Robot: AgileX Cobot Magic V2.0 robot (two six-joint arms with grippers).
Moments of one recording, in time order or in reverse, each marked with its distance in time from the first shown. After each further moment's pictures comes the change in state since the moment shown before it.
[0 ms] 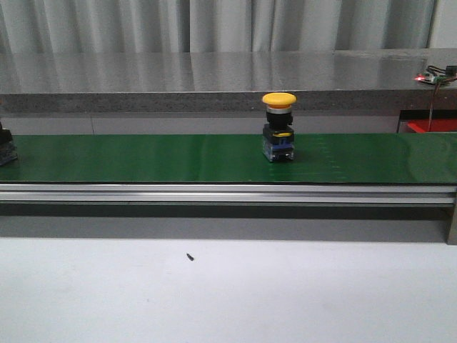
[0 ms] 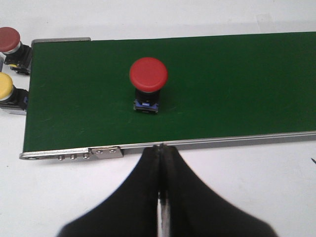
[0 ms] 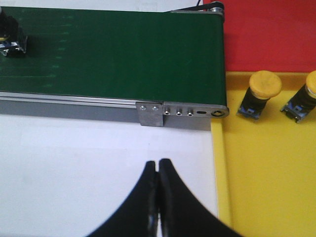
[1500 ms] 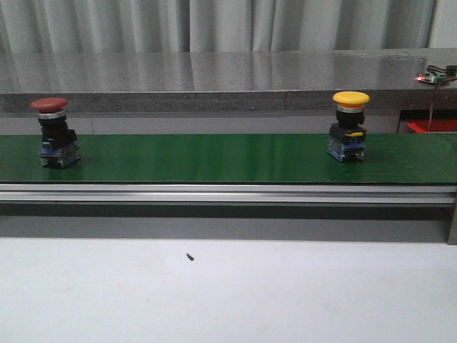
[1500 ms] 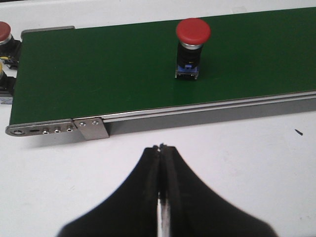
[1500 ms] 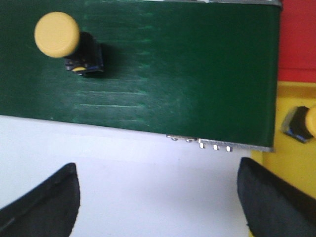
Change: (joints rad) left arm -0.069 -0.321 0.276 0.010 -0.082 0.001; right arm 0.045 0.646 -0.532 0.069 0.233 0.000
